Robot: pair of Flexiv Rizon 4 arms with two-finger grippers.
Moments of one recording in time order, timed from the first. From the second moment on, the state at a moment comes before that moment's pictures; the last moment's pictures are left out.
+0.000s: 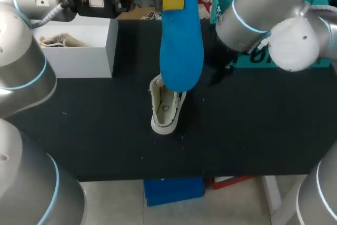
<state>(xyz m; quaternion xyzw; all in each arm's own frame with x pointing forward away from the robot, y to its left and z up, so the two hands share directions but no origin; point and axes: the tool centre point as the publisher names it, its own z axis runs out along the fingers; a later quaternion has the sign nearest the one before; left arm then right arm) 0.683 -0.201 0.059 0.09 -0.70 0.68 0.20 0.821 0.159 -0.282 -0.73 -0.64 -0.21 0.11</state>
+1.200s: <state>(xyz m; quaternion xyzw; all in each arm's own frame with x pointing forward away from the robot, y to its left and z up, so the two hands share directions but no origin) 0.683 -0.201 0.059 0.09 -0.70 0.68 0.20 0.822 0.152 -0.251 -0.64 -0.57 -0.44 0.26</state>
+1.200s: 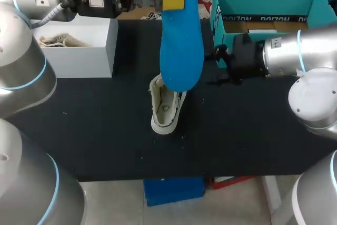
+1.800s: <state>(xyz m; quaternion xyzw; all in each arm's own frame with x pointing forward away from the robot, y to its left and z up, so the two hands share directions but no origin) 0.680 -0.204 0.052 0.02 -0.72 0.69 0.10 0.825 0.152 -0.247 -0.58 -0.55 -0.51 0.31</state>
